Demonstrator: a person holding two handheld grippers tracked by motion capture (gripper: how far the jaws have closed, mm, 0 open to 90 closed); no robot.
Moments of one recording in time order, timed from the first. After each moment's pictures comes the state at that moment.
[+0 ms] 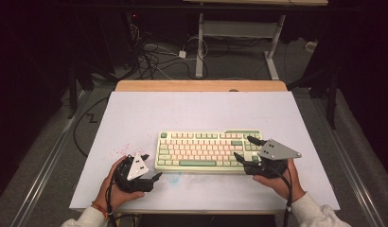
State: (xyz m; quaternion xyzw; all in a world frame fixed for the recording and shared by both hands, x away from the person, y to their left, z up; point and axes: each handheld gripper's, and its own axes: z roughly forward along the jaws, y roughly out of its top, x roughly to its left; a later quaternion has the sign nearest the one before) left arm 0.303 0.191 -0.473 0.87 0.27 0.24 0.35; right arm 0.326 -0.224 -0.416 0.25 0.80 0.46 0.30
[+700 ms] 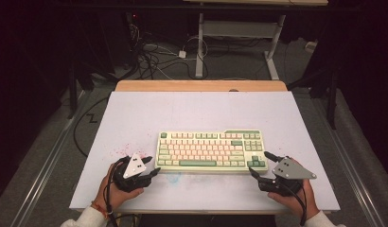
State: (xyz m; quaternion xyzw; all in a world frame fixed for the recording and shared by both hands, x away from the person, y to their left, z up) left arm 0.302 0.193 -0.462 0.86 0.29 0.22 0.36; right arm 0.291 -0.263 -0.446 0.28 0.80 0.42 0.32
